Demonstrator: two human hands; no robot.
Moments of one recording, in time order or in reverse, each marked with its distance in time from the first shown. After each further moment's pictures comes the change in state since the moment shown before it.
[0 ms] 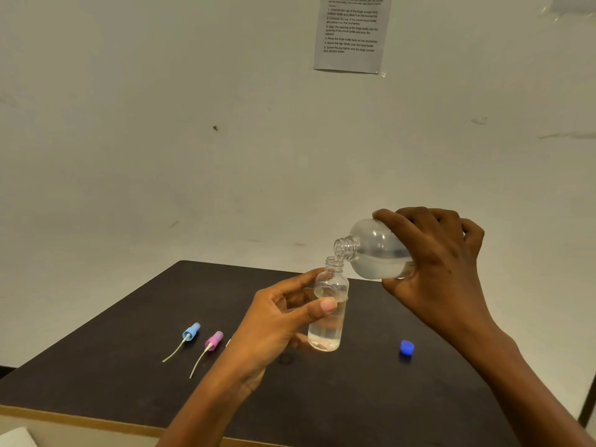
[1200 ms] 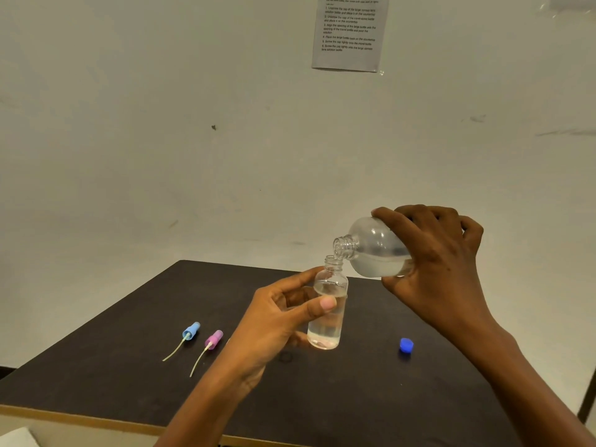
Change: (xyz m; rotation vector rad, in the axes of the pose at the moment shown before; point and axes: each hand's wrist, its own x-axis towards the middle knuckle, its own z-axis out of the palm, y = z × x) left_hand -0.001 0.000 0.001 -0.004 -0.006 -0.007; right_hand -0.001 0.001 -0.002 -0.013 0.017 -0.010
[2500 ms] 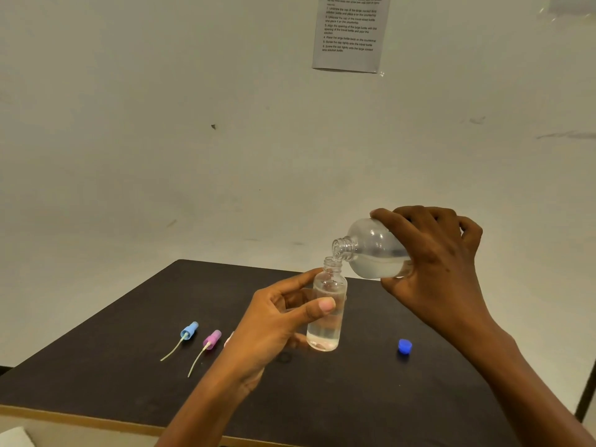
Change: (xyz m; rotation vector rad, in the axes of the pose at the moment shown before) left_hand 0.001 -0.002 0.000 -0.004 0.001 -0.006; right_hand 0.001 0.000 0.001 -0.020 0.001 -0.008
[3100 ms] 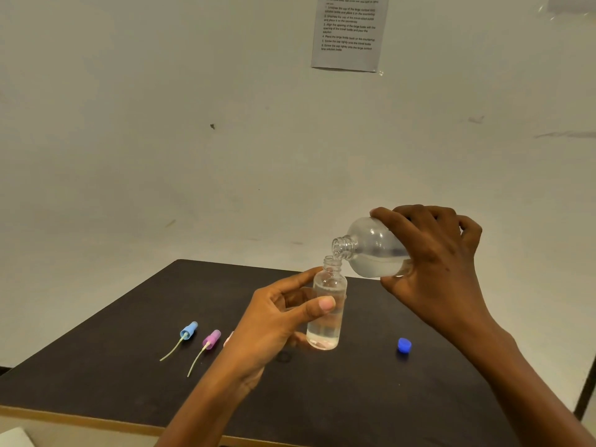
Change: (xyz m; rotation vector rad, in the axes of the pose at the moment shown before) left_hand 0.000 0.001 0.001 0.007 0.010 0.002; right_hand 0.000 0.000 0.000 0.009 -0.009 0.002
